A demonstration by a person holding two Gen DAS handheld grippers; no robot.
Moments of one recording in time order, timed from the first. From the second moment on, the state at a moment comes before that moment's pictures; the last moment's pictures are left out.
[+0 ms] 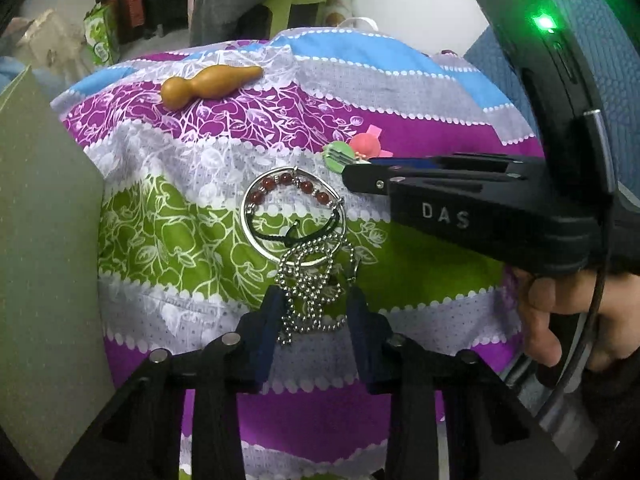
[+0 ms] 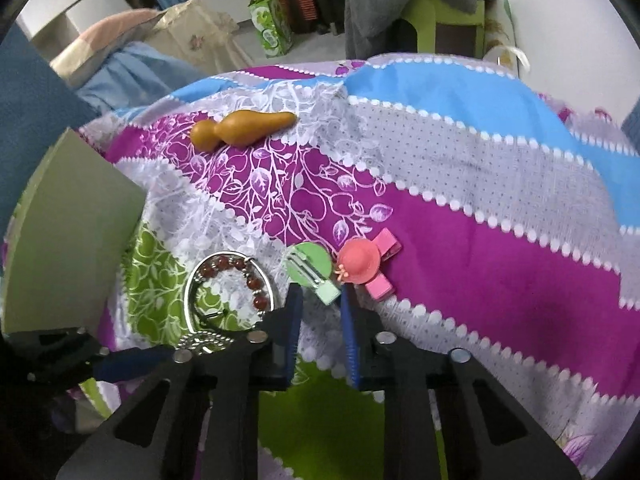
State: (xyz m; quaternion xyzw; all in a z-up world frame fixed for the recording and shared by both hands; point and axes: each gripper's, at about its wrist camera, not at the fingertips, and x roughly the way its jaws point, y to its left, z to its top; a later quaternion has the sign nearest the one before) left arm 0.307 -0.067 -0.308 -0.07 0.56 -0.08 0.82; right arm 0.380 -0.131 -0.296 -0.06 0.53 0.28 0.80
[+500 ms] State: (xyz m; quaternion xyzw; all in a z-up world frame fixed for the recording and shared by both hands) left arm 0.300 -0.056 -0.277 -0.11 0.54 -0.08 0.83; right arm 0.357 -0.147 -0.263 -0.04 0.53 0.26 0.81
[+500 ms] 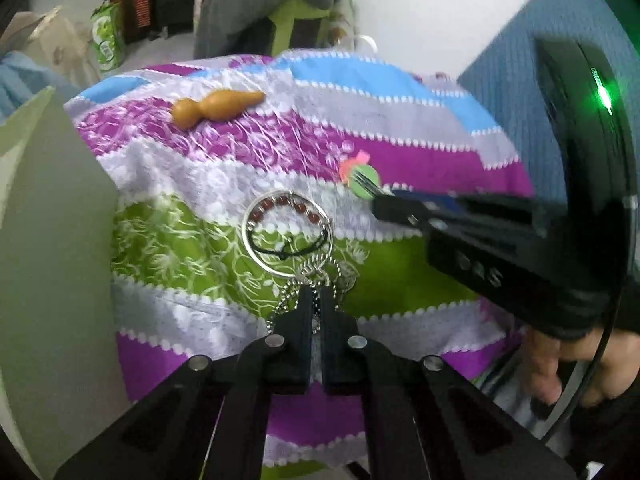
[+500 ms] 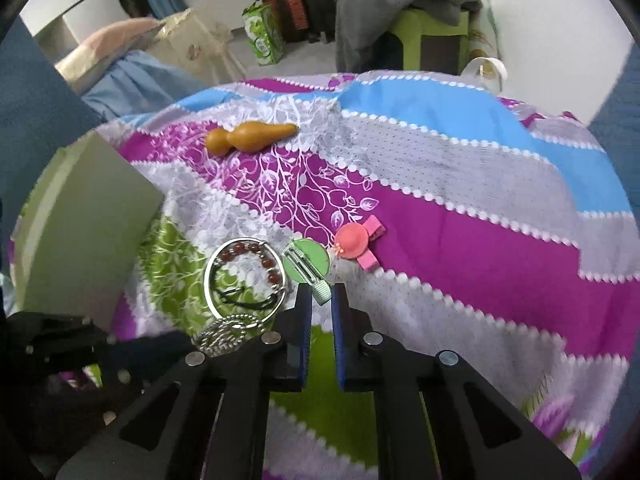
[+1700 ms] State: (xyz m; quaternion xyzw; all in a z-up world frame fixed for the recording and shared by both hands) left arm 0.235 0.026 0.006 -0.11 0.36 -0.05 0.93; right arm 0.268 -0.112 -0.020 0.00 0.37 0.24 0.90
